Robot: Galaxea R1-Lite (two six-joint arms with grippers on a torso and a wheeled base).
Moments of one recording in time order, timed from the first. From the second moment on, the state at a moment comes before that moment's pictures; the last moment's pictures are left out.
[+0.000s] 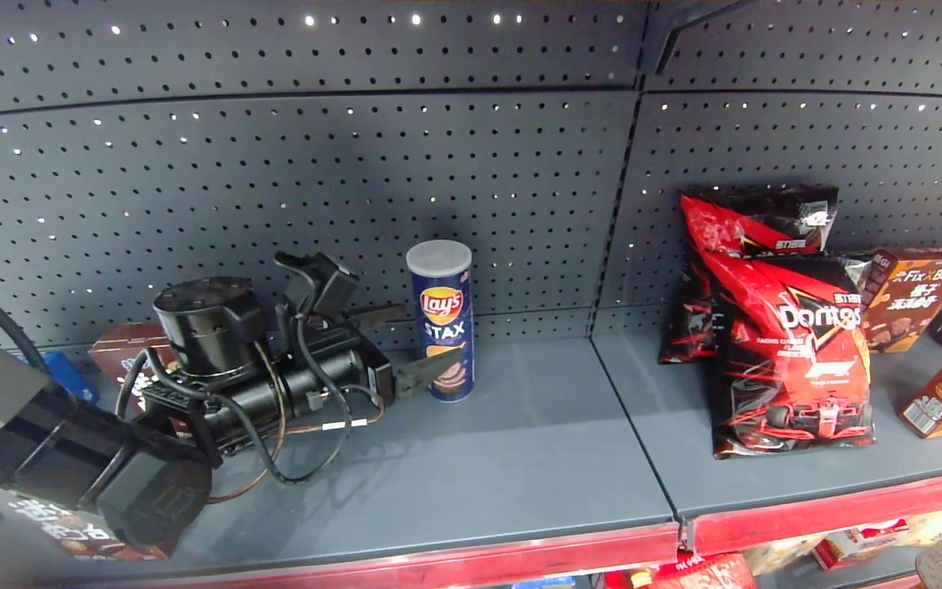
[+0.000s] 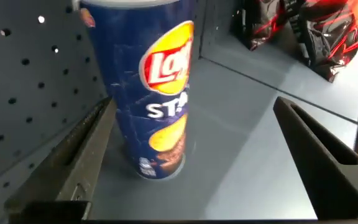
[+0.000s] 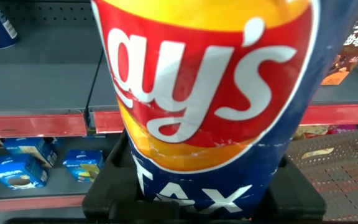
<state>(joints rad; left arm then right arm) -0.33 1.91 -0.69 -1.18 -0.49 0.05 -0.04 0.25 -0.23 0.02 0.07 -0.05</state>
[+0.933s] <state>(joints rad) -0.23 2.06 -0.84 -1.21 -0.73 0.05 -0.05 0.25 -0.23 0.02 0.07 -0.05</state>
